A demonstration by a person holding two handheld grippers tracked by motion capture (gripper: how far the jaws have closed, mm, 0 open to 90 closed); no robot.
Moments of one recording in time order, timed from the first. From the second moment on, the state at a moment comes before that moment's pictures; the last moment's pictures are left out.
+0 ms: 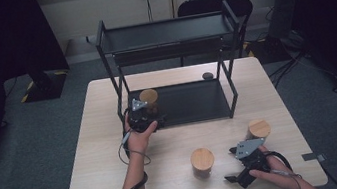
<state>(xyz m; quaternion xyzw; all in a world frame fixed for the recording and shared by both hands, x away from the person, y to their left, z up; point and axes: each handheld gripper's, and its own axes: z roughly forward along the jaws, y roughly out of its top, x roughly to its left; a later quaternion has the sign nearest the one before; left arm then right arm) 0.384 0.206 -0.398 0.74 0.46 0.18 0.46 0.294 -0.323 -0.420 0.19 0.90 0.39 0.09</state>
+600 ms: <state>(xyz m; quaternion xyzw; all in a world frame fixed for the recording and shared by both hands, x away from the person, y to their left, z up) 0.367 0.221 -0.399 0.75 0.44 0.17 0.47 0.294 -0.323 -0.420 0.19 0.90 0.39 0.09</state>
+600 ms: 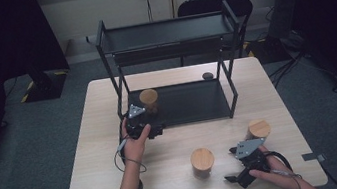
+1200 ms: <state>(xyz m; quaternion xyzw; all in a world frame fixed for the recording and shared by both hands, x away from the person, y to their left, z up) 0.354 0.236 -0.404 0.76 0.43 0.15 0.47 0.294 -0.323 -0.420 0.19 0.90 0.39 0.09</state>
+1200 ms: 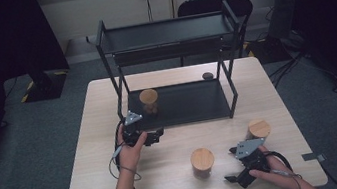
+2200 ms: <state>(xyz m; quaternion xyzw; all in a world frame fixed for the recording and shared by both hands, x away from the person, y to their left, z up) 0.332 0.255 -0.412 0.77 0.41 0.15 0.46 0.294 -0.323 -0.420 0.19 0.90 0.39 0.09</state>
